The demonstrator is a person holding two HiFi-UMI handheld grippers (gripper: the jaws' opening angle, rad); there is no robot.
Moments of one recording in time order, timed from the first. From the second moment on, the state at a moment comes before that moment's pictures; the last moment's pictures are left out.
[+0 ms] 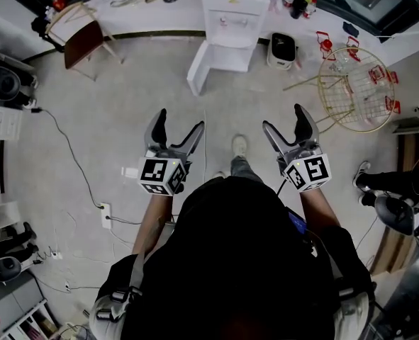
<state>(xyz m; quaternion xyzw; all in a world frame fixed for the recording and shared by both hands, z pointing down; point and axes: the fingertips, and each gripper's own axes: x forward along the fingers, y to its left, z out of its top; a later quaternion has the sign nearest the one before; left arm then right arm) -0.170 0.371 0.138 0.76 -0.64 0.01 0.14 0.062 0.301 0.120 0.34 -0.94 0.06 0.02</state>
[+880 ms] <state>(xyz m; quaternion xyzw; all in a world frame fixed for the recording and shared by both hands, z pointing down) -0.167 0.190 0.168 0.73 -0.66 0.04 0.15 0.063 0.100 0.155 0.31 -0.95 0.08 0.03</state>
